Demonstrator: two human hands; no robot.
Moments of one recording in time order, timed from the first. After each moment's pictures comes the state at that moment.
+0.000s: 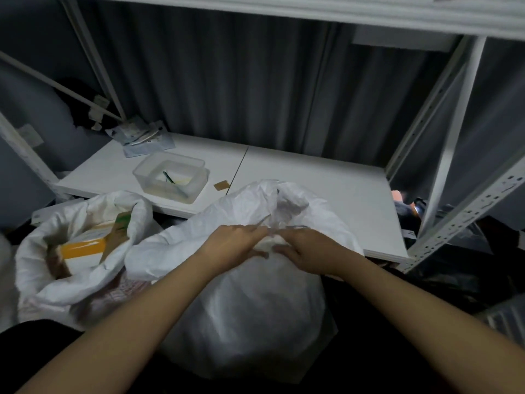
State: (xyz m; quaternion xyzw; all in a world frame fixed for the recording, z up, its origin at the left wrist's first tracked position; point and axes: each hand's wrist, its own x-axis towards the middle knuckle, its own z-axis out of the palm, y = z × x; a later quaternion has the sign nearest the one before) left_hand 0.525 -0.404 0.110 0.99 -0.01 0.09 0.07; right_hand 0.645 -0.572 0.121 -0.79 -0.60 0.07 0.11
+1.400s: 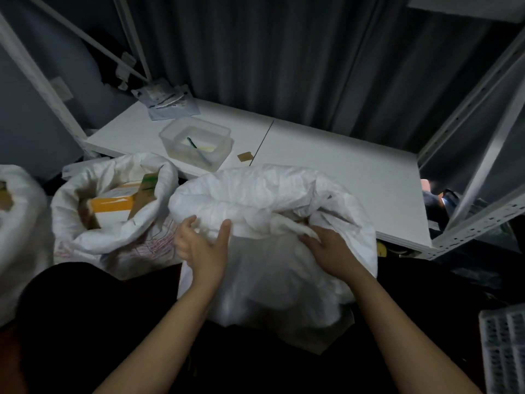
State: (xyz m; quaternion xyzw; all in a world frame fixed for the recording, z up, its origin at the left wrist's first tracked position) left_hand 0.443 -0.414 0.048 0.64 0.54 0.34 0.44; right_hand 0.601 -0.576 0.064 -0.83 -0.38 0.19 0.36
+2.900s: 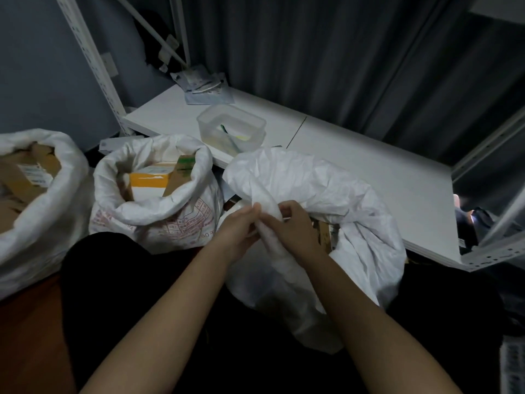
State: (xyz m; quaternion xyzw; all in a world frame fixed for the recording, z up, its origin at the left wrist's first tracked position) left_hand 0.419 -0.374 0.062 0.39 0.39 0.14 0.82; right_hand 0.510 -0.464 0.069 -0.81 -0.32 0.20 0.45
